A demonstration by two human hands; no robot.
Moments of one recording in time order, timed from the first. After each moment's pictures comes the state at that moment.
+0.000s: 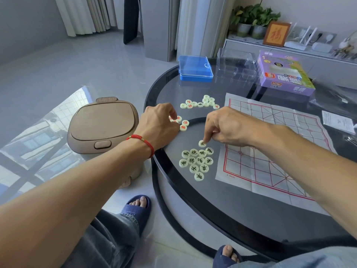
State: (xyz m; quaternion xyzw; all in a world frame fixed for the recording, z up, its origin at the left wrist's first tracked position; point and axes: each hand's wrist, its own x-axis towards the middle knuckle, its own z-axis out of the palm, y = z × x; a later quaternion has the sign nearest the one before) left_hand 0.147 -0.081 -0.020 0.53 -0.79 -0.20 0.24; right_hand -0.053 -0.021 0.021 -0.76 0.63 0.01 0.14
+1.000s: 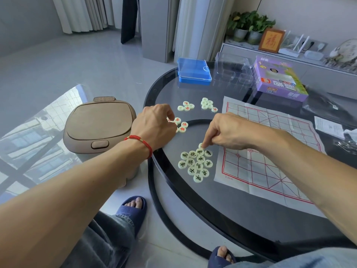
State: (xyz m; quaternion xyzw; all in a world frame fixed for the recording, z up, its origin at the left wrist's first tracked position) left_hand 0.155 -0.079 -0.014 0.53 -0.79 -0.18 0.23; right_hand -0.046 -0.015 0.029 -0.70 0.69 0.02 0.19
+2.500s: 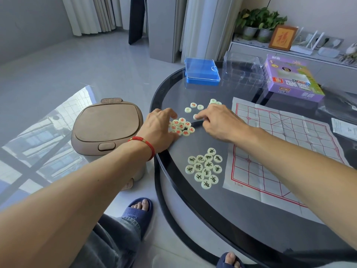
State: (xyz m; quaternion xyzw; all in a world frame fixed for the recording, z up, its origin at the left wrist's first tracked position) left_hand 0.162 -0.094 -0.028 0.51 -0.81 -0.20 0.18; right_hand -0.038 -0.072 -0.011 -0.71 0.69 -0.07 0.09
